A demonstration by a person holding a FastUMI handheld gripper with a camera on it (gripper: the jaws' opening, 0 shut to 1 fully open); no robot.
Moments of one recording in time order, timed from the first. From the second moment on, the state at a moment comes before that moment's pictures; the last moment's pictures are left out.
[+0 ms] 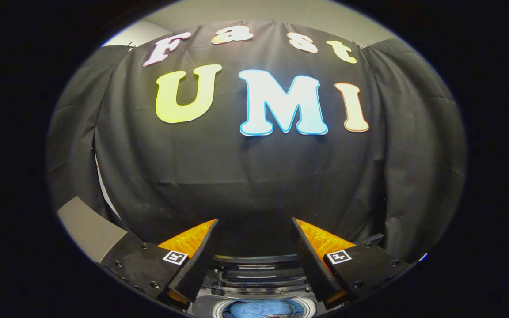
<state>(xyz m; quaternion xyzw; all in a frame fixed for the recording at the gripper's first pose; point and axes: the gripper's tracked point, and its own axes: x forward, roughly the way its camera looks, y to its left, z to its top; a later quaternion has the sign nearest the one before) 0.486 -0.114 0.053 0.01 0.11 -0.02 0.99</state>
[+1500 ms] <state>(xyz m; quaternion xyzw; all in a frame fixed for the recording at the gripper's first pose) 0.419 -0.114 0.012 0.00 0.08 -0.02 1.00</state>
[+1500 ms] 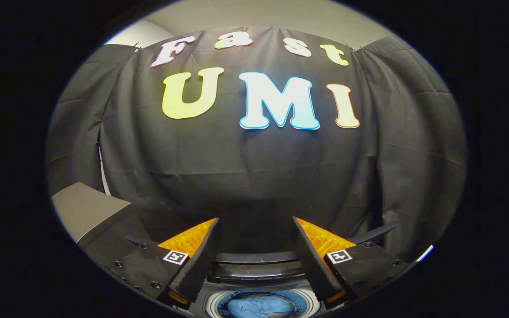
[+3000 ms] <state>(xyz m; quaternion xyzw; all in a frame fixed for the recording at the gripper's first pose) 0.300 -0.099 -0.089 0.01 0.14 0.00 0.99</state>
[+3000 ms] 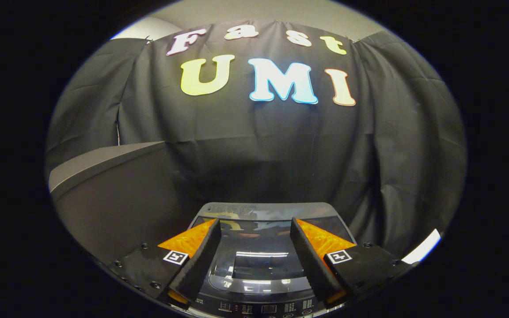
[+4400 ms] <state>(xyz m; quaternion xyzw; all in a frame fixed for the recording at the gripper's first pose) 0.094 -0.072 0.066 0.02 0.01 -0.03 1.00</state>
